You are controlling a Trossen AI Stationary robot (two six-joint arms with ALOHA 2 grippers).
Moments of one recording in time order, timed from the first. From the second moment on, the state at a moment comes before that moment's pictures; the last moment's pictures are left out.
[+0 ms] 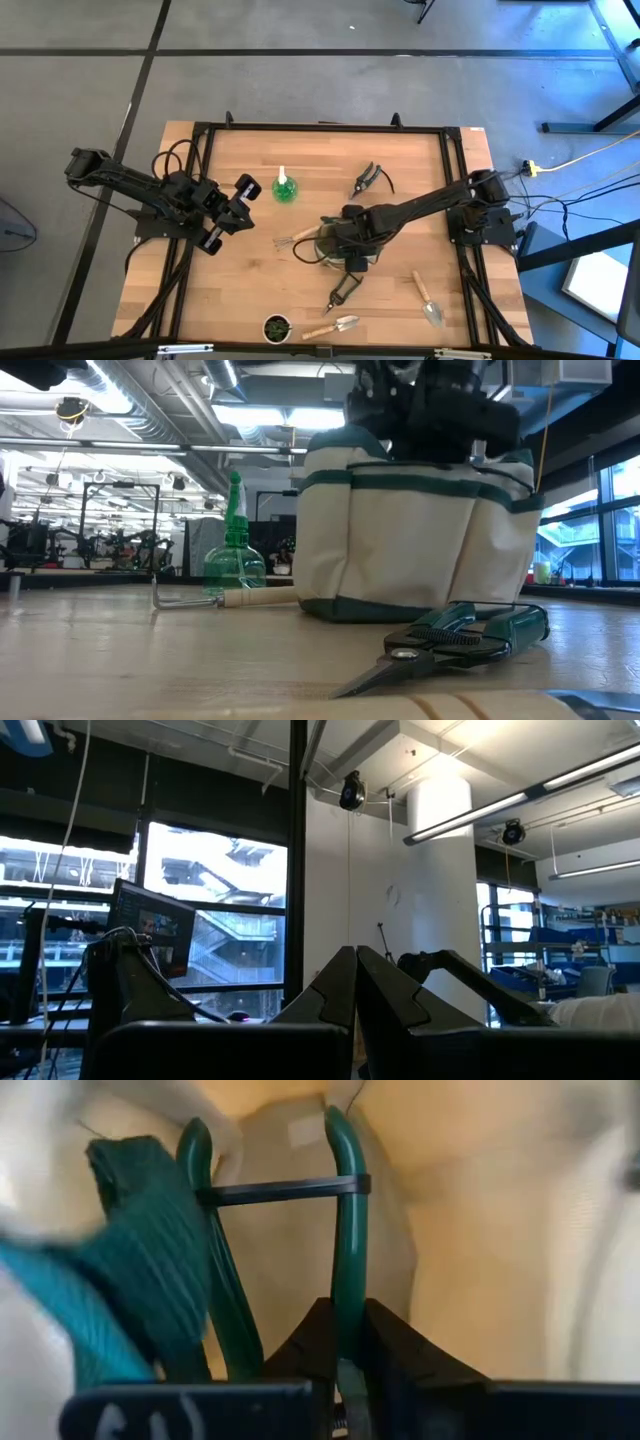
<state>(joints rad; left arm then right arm) -0.22 0.91 0.42 1.07 0.25 -0.16 0.26 1.89 1.36 -0.78 0.10 0.18</state>
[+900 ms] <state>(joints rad) -0.22 0.91 0.42 1.07 0.24 -0.16 0.25 1.95 1.36 -0.74 0.07 0.19</state>
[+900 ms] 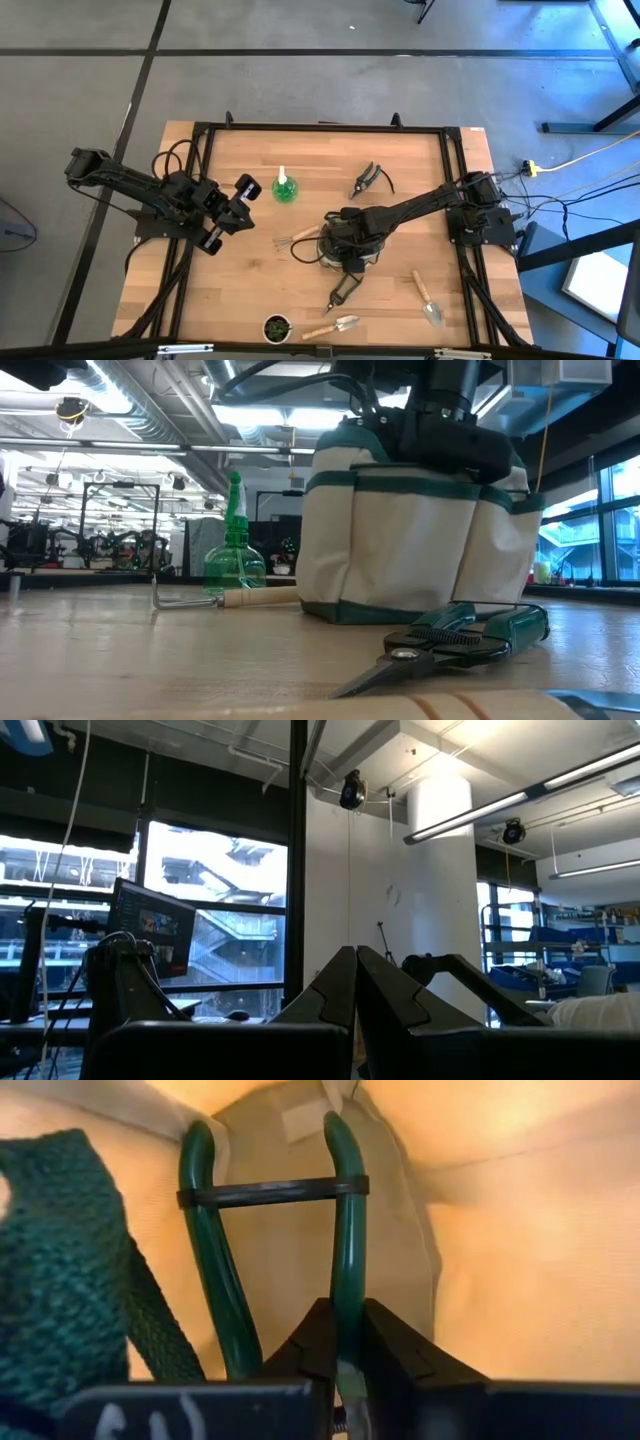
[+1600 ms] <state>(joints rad) -0.22 0.91 0.42 1.05 0.24 -0.17 0.25 1.95 1.47 -0.75 0.11 0.19</state>
